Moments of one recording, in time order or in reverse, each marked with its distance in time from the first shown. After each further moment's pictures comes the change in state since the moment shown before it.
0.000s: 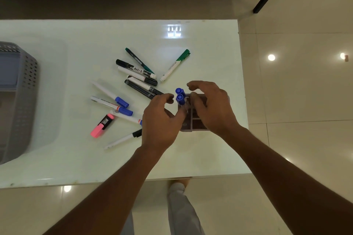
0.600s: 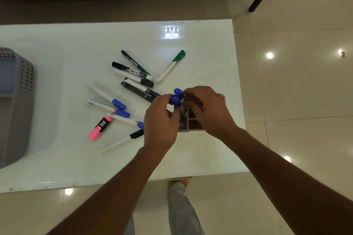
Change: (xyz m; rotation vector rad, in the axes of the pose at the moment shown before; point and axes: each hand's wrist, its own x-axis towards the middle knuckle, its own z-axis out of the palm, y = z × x) left_hand -0.001 0.009 0.007 0.068 -0.031 0.022; right_hand -0.006 0.005 -0.008 -0.145 -0.116 -0.052
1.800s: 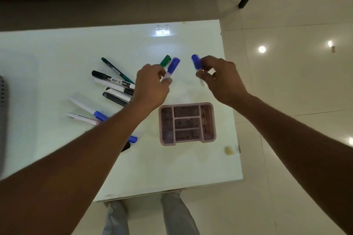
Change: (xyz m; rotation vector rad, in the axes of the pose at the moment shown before) left_hand 0.118 0.025 0.016 0.098 -0.144 0.110; right_hand 0.076 0.060 -0.058 0.035 0.189 0.014
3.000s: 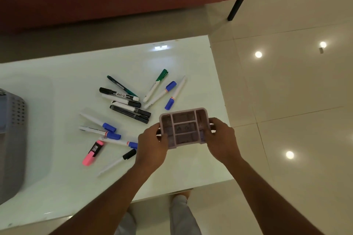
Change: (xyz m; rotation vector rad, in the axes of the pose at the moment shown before) left_hand -0.120 -0.014 0.006 -0.091 -0.155 -0.229; right_hand -0.128 -0.002 0.036 0.207 -0.017 0.552
